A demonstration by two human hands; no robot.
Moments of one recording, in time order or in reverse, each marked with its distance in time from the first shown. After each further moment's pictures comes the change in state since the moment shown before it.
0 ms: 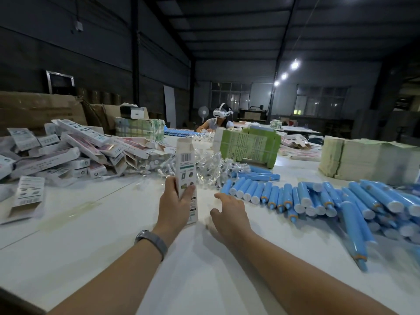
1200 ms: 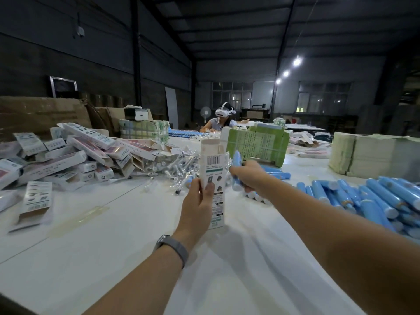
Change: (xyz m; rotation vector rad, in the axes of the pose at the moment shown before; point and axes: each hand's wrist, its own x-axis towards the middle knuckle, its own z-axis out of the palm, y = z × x) left_hand 0.000 -0.005 0.013 -0.180 -0.207 0.005; right_hand 0.076 -0.031 -0.069 0.383 -0.098 0.203
